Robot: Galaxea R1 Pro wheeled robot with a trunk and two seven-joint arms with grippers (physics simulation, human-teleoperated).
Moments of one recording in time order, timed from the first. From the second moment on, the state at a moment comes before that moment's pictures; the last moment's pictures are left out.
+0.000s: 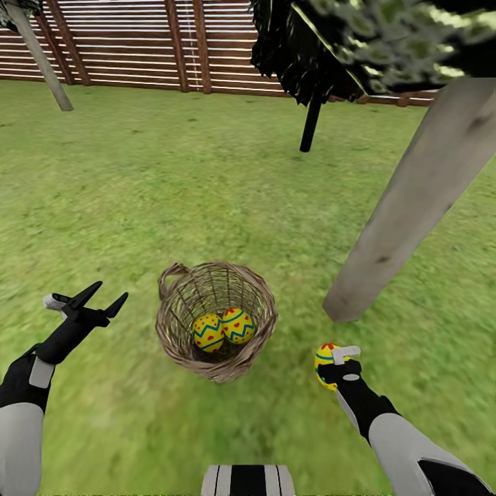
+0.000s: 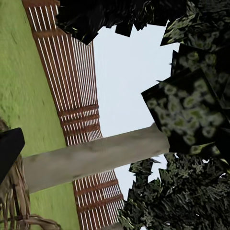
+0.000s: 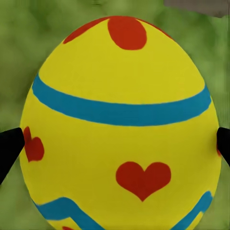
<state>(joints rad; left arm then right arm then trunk) -0.78 0.25 0.72 -0.66 0.30 0.92 -1.57 -0.76 0.00 -0.19 -0.32 0.38 0.07 -0.11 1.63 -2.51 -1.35</state>
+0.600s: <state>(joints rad) -0.78 0.25 0.72 -0.66 0.30 0.92 -1.57 -0.77 0.01 -0.18 -0.31 0.39 0.08 -0.15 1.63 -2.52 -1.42</state>
